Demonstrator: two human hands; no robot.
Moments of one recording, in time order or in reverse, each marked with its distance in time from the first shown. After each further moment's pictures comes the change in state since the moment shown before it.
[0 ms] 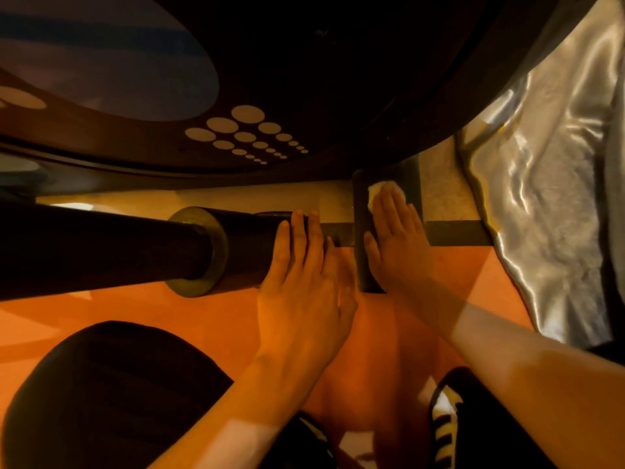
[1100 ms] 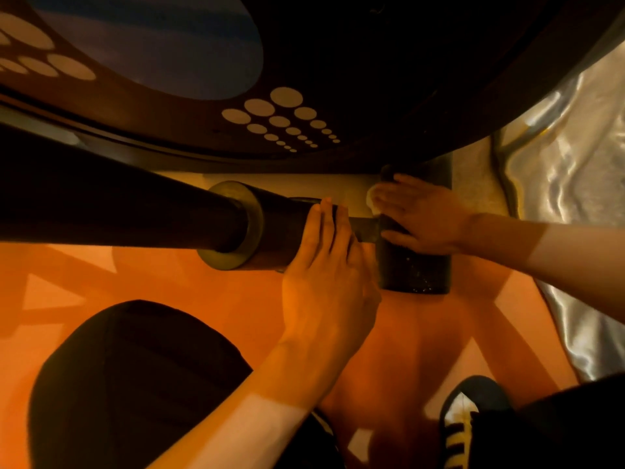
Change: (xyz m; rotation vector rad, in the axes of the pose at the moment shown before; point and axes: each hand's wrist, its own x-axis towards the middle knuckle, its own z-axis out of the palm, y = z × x) left_hand -0.003 0.003 0.001 -0.043 0.072 -0.063; right_hand 0.077 0.036 -0.032 -0.375 -0.265 -0.799
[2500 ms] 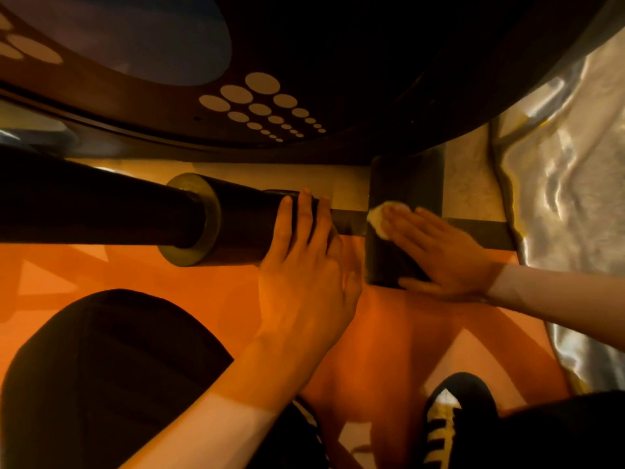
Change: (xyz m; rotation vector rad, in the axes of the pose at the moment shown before) left_hand 0.005 0.005 -0.001 0.059 -0.067 -0.008; right_hand -0.070 -0.021 0.045 0.202 0.197 -0.024
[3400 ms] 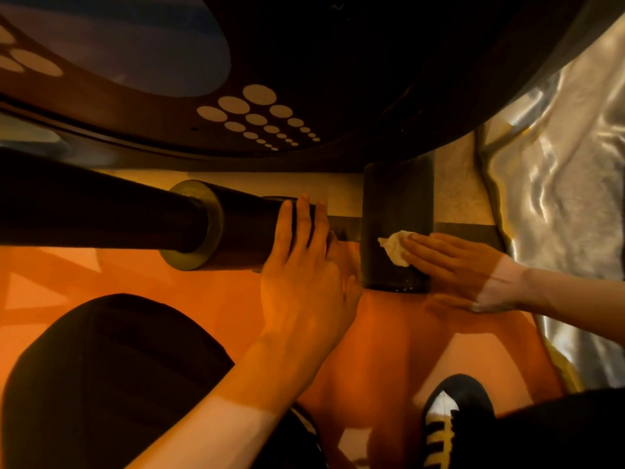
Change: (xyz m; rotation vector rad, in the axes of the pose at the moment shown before) left_hand 0.002 0.001 0.000 0.022 -0.015 0.033; right_hand -0.054 0.022 -0.008 -0.148 -0.139 -0.192
